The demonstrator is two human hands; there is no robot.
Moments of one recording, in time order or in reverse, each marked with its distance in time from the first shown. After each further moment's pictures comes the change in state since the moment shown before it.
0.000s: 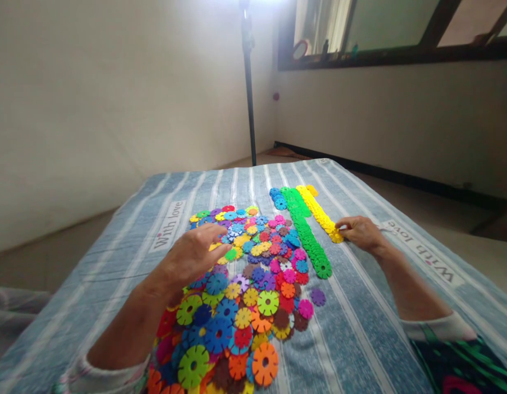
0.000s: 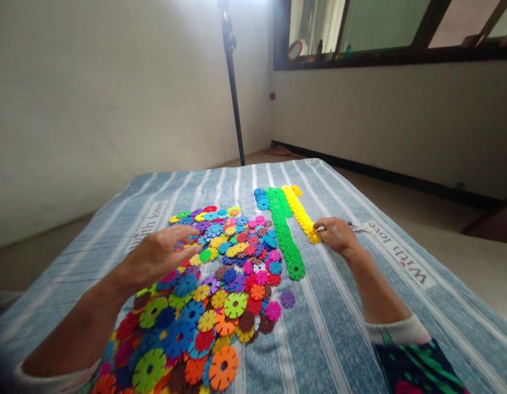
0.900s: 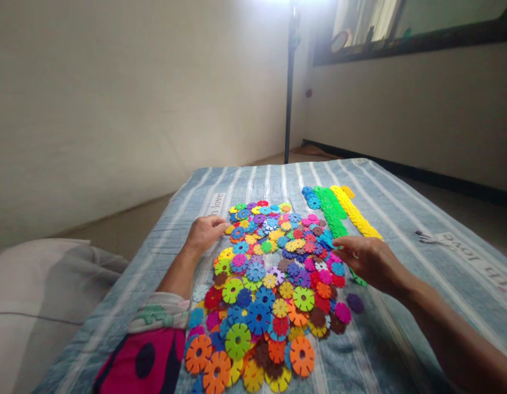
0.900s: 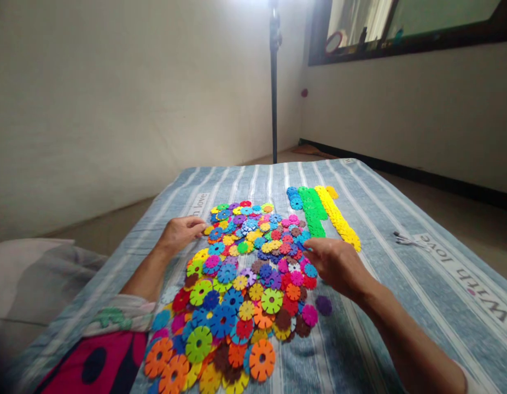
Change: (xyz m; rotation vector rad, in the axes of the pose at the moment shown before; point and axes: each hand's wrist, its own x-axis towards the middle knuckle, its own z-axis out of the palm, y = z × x) left_hand -0.020 -0.115 0.021 -0.306 0.186 -0.524; right_hand -0.051 -0.114 0.008 0.140 0.035 -0.376
